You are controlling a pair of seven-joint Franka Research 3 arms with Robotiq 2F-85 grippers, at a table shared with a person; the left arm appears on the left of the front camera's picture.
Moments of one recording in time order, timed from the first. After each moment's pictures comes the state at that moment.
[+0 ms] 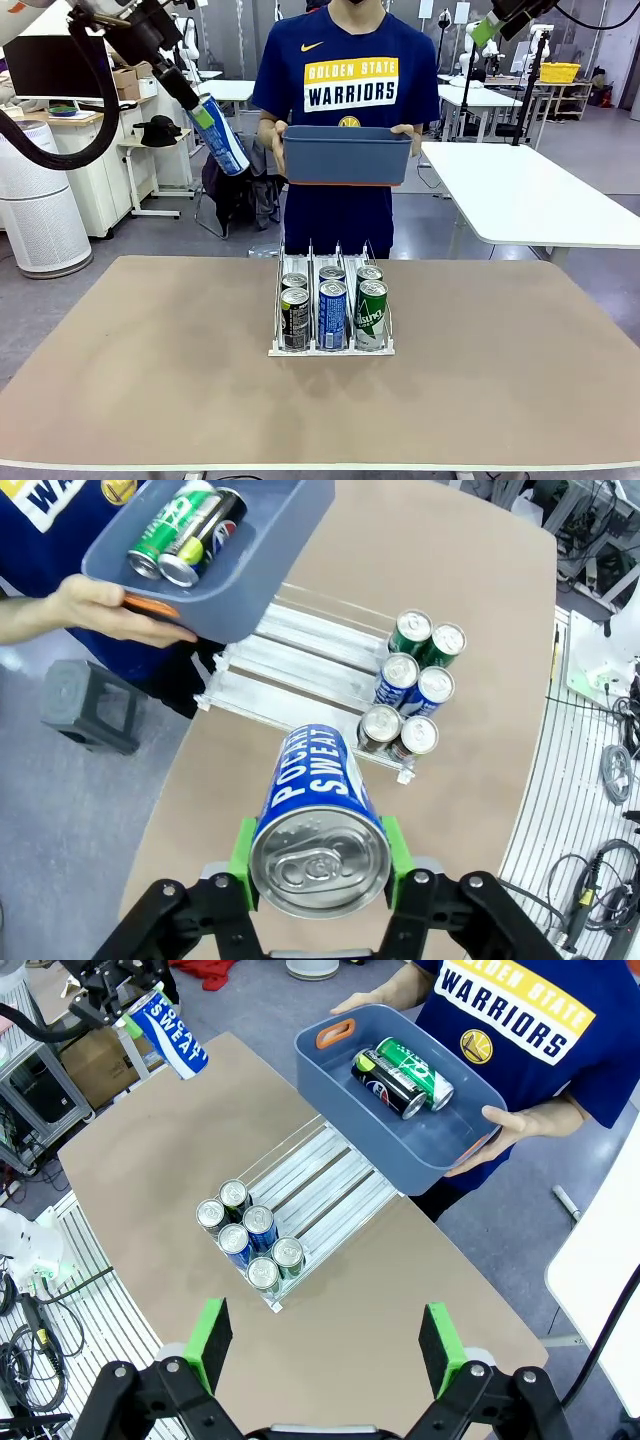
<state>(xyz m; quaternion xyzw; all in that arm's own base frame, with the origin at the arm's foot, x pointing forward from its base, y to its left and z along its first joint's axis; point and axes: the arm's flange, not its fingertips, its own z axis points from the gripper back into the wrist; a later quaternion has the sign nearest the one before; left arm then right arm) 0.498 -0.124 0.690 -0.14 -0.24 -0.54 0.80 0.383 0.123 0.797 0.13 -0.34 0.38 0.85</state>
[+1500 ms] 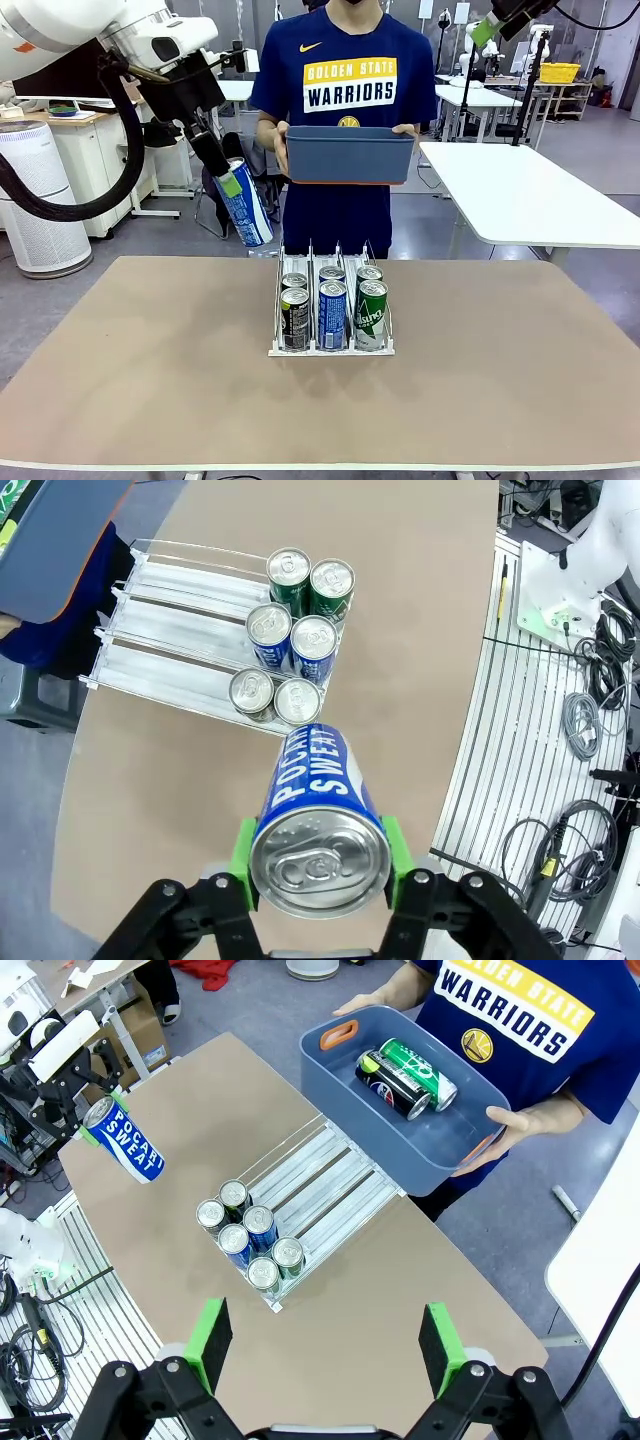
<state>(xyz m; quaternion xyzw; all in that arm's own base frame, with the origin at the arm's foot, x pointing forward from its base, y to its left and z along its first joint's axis) 0.401 -0.196 0.634 -0.13 -0.17 -0.58 0.79 0.383 0.123 0.797 0.13 -0.34 0.38 0.85</state>
